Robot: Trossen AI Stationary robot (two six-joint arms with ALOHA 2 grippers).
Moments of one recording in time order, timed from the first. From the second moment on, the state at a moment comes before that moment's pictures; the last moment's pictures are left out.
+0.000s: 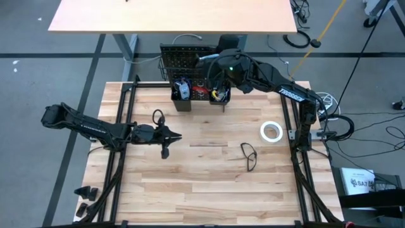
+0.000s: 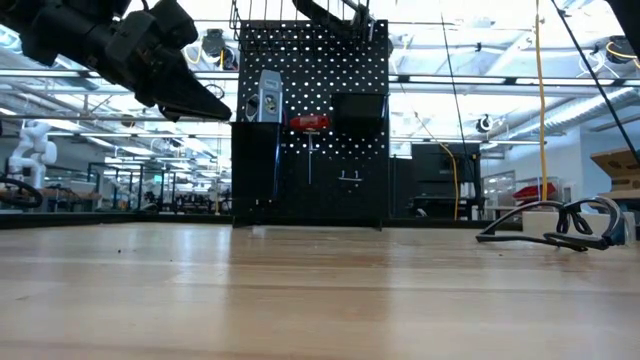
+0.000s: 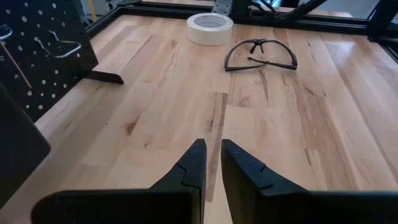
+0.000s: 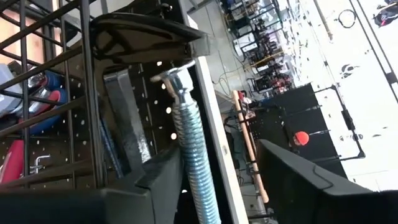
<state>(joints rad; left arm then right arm) -0.12 1.01 0.39 0.20 -0.24 -0.12 -0.20 1.90 2.36 -0.81 0.76 -0.81</state>
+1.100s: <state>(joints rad) -0.12 1.00 0.39 0.17 -0.24 -0.12 -0.20 1.65 2.36 -1.06 0.53 -0.36</state>
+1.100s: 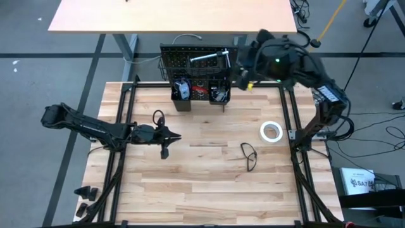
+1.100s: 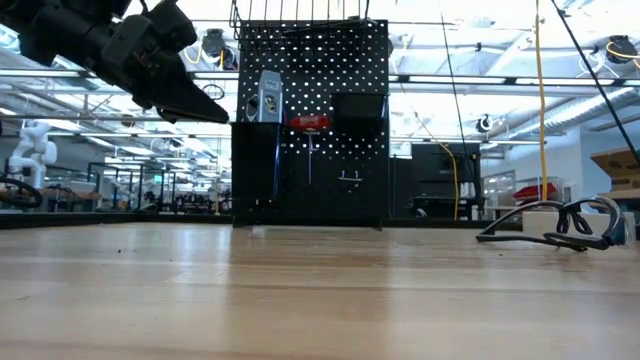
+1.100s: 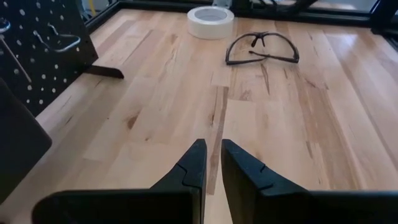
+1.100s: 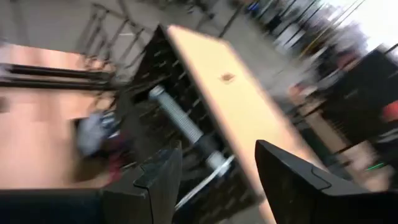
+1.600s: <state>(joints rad) -0.12 0.88 0.39 0.17 -0.22 -0.15 -0.08 1.53 2.06 -1.48 0.44 0.23</state>
